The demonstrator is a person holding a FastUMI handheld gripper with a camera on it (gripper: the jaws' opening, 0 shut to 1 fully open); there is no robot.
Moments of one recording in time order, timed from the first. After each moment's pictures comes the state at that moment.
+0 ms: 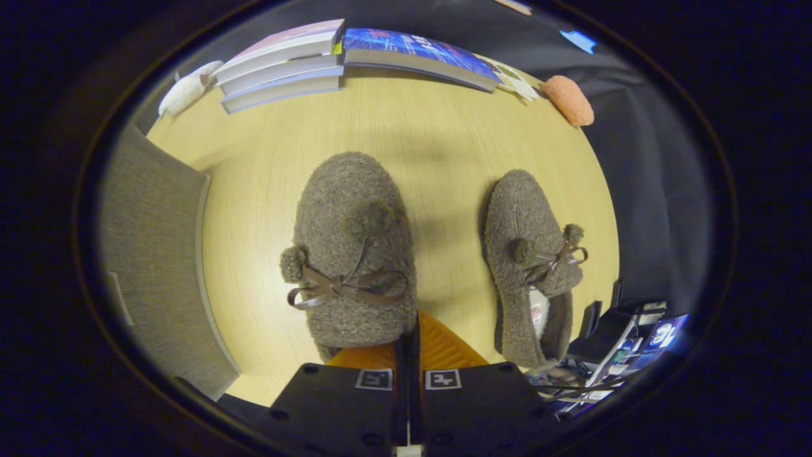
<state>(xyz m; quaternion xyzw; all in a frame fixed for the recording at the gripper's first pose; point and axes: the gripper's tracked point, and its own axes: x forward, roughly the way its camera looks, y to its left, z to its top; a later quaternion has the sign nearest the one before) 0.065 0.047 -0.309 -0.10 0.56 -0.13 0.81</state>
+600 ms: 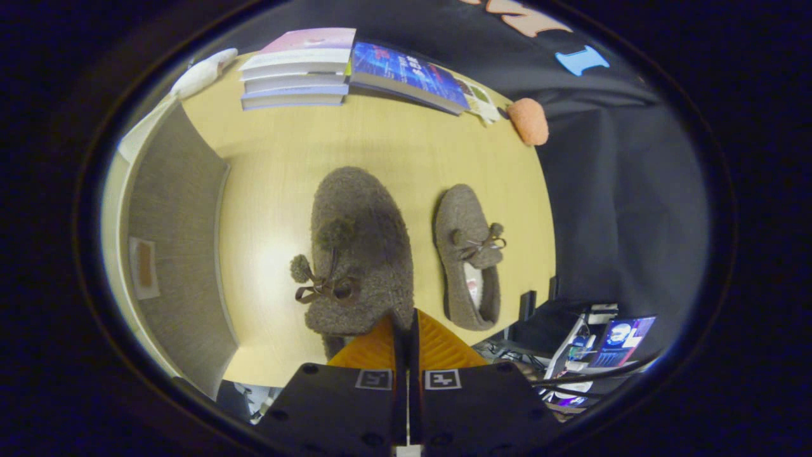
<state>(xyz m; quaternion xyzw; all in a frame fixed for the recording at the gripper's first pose) 0.018 0.068 -0.214 -0.19 0.54 -0.21 0.79</state>
